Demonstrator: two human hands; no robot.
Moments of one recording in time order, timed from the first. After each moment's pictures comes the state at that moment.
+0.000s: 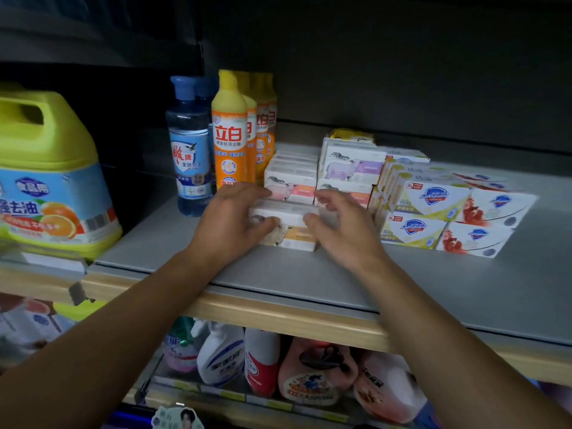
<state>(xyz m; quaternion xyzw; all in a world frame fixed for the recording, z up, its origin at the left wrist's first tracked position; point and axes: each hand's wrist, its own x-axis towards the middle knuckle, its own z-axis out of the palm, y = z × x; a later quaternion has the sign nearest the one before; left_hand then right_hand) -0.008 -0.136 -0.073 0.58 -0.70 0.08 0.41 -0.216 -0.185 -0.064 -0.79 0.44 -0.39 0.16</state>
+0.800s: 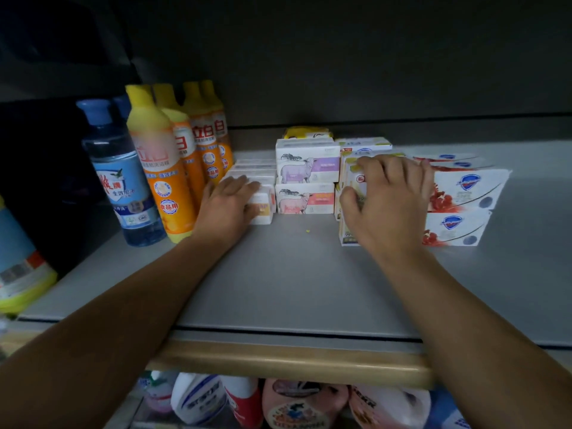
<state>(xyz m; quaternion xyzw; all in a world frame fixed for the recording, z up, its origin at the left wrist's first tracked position) -0.042 -0.252 -0.078 0.66 -0.70 0.18 0.21 -0.306 -0.241 -0.057 -0.68 0.55 -0.43 -0.21</state>
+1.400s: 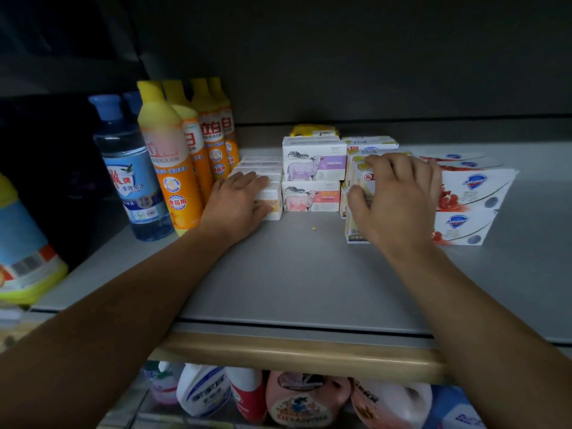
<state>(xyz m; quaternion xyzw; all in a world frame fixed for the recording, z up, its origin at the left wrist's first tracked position) -0.043 -0.247 -0.069 0.65 -0.71 0.15 0.21 -0.308 -0.237 -0.053 -0.70 0.54 -0.42 -0.21</state>
